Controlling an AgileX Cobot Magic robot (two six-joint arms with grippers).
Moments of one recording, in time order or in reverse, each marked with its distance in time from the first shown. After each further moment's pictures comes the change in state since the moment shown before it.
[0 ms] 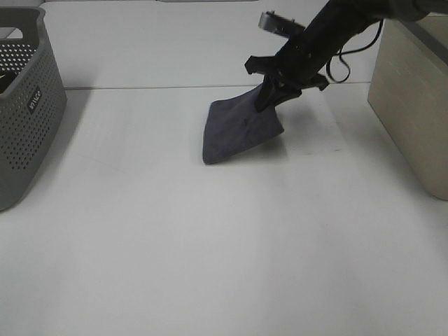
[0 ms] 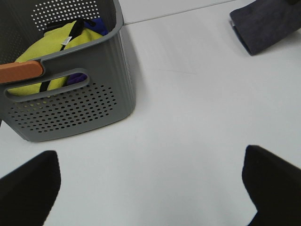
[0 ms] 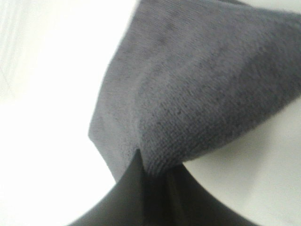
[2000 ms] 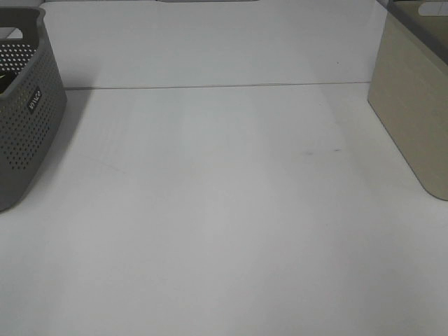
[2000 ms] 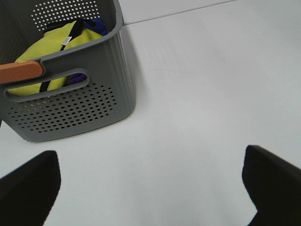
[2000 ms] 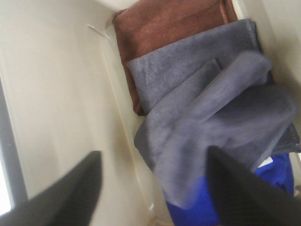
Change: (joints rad) left arm 0.000 0.000 0.000 0.000 0.000 0.000; right arm -0.595 -0.321 0.002 -0.274 0.166 0.235
